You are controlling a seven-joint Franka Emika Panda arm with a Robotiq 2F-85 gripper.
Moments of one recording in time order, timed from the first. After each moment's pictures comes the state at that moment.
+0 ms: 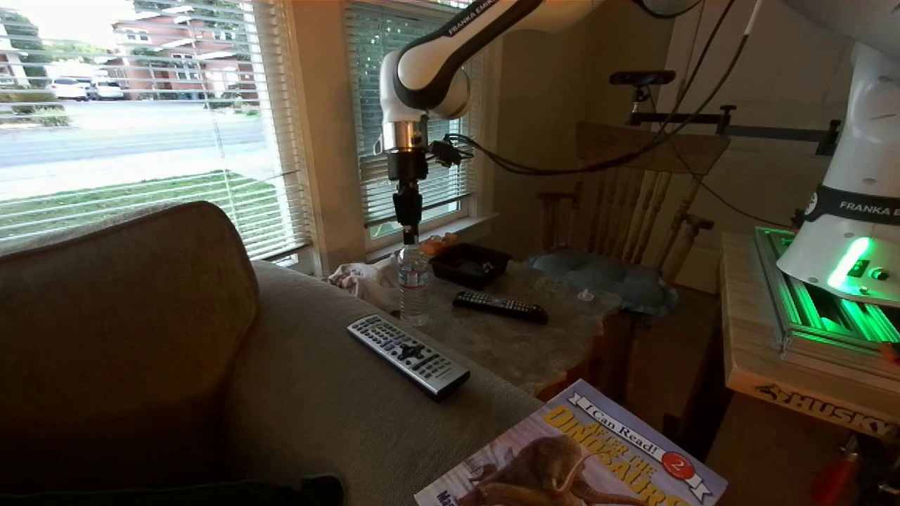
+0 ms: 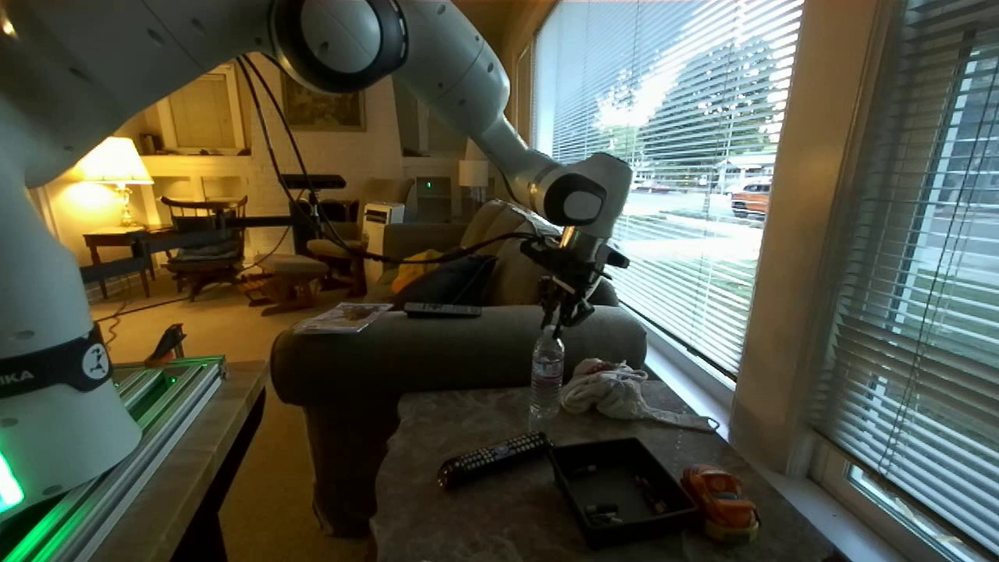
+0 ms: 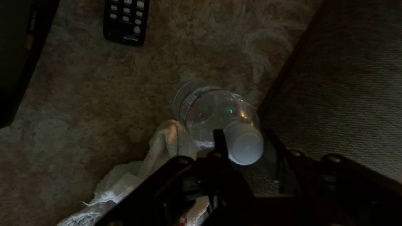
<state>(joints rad) 0.15 0.97 0.17 -1.26 0.10 2.10 -0.22</state>
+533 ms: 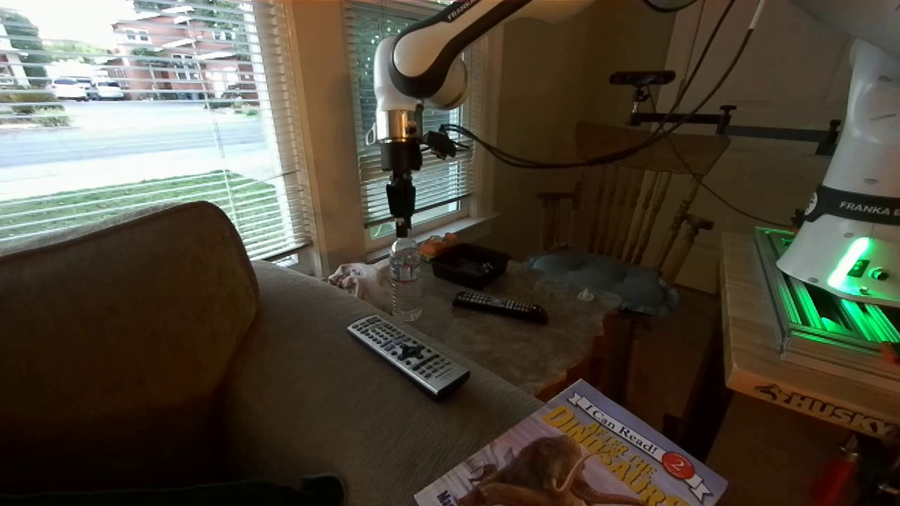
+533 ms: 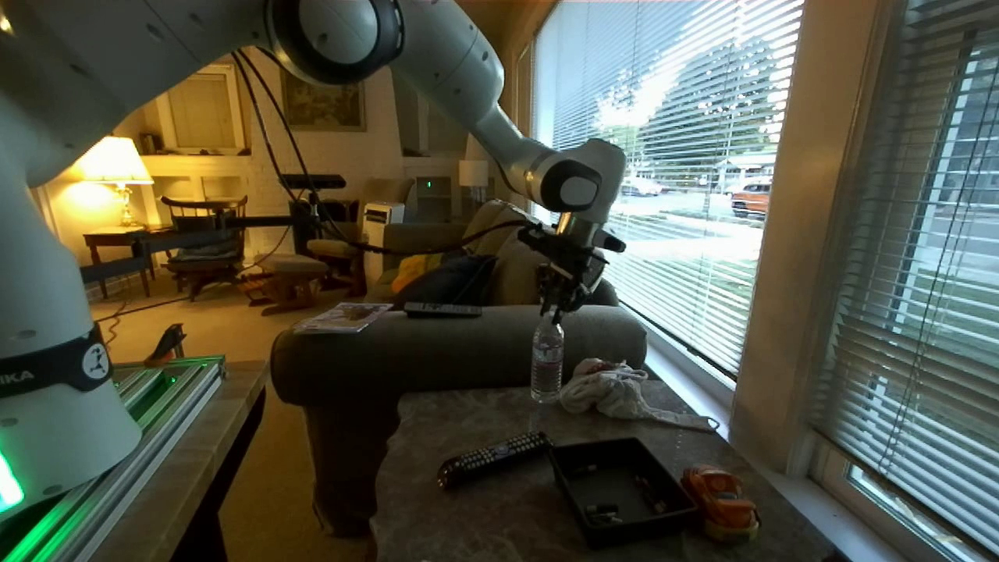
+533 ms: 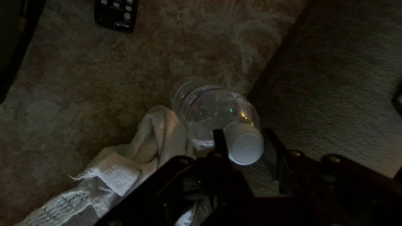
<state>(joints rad) 0.18 0.94 0.17 -1.26 0.10 2.10 -0.22</state>
